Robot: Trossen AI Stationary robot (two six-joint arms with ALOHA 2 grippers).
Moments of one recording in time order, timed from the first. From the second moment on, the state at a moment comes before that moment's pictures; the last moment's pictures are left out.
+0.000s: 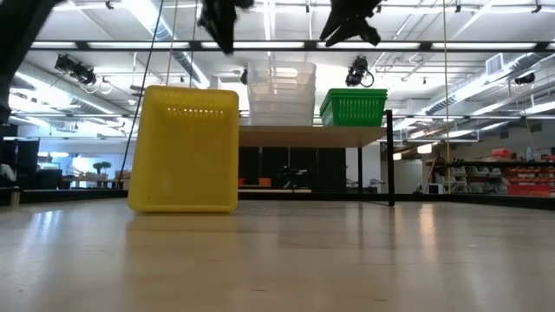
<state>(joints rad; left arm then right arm) 0.48 1.90 2.36 -1.56 -0.32 0.08 -0.45 1.51 1.75 -0.92 -0.05 0.42</state>
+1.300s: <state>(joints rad) -0.38 1.78 1.64 -1.55 -0.56 -0.72 -0.27 1.35 1.71 -1.29 -0.04 0.40</state>
